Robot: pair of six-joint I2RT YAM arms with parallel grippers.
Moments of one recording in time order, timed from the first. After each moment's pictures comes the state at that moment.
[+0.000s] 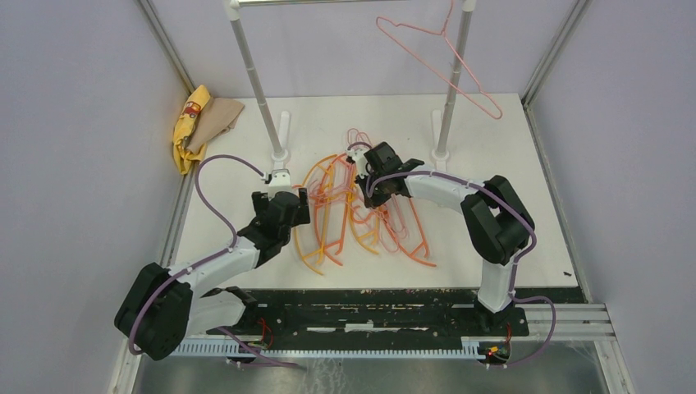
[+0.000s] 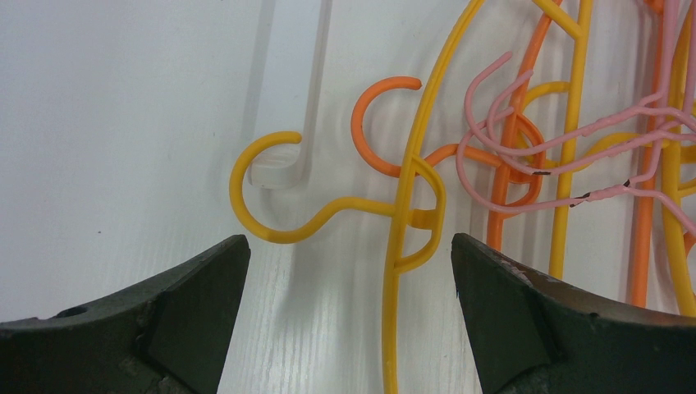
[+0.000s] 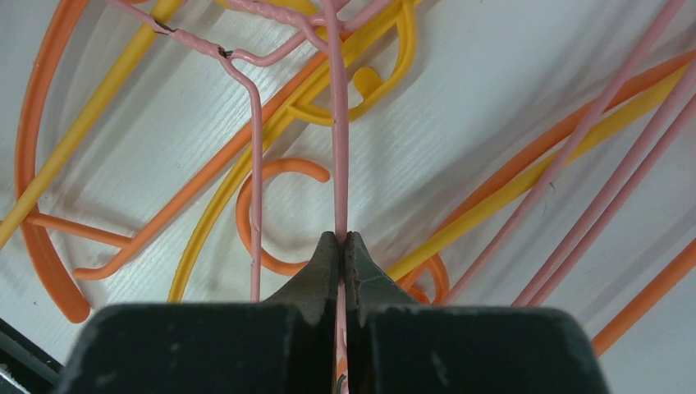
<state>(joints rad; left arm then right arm) -0.57 1.15 0.46 0.06 -0.60 -0.36 0.66 1.90 1.30 -0.38 -0.16 0.00</state>
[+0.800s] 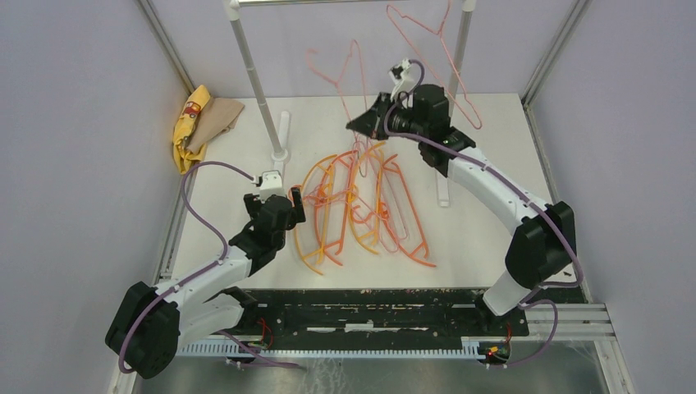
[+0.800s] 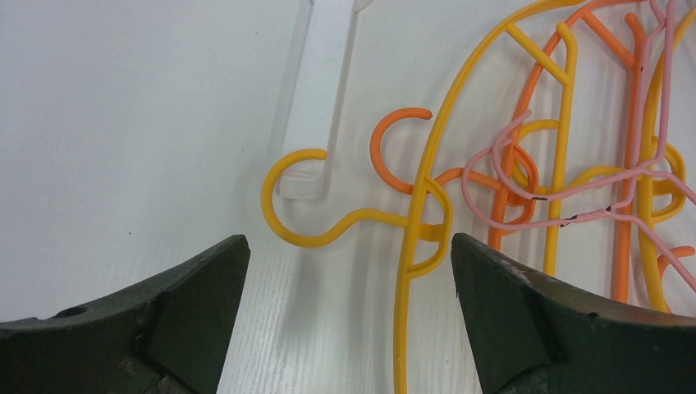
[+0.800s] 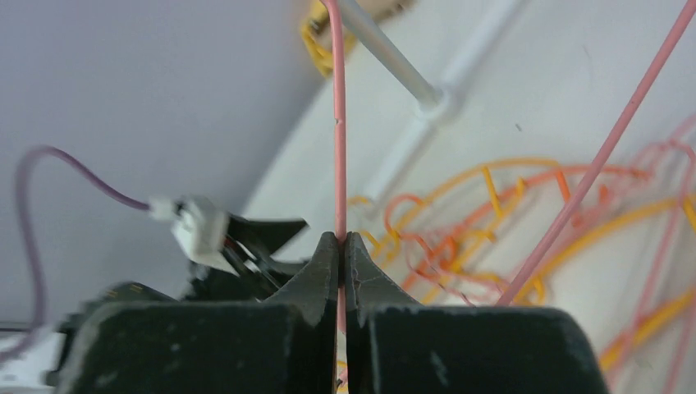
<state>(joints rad) -0.57 1.02 0.42 0.07 -0.65 -0.36 0.52 1.62 1.41 0.01 -0.45 0.59</state>
